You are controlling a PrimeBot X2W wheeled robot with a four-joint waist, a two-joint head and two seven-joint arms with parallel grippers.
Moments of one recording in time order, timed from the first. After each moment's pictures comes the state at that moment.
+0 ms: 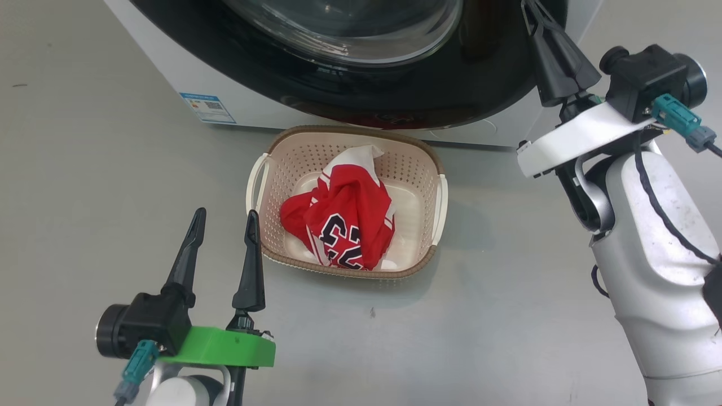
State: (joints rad) left arm -0.07 0.05 -0.31 -0.11 -0.37 0.10 -0.19; right arm -0.63 -0.13 0.28 0.21 0.23 0.10 -0.12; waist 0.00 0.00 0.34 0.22
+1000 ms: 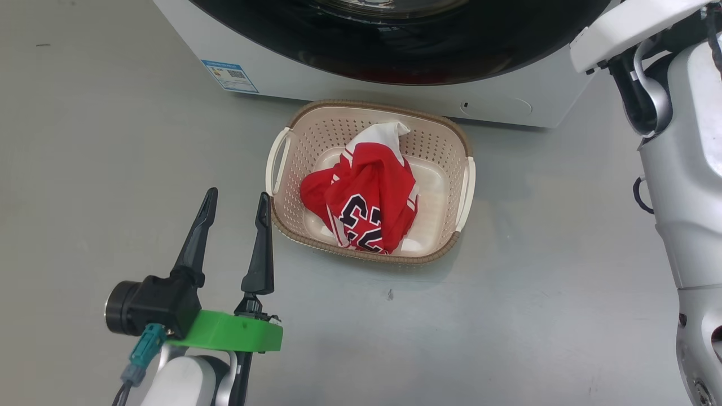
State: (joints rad) left arm -0.15 0.04 -0.33 -0.05 -0.37 0.10 -0.23; right arm -0.93 -0.18 0.23 0.45 0.26 0.12 -0.09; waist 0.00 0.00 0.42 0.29
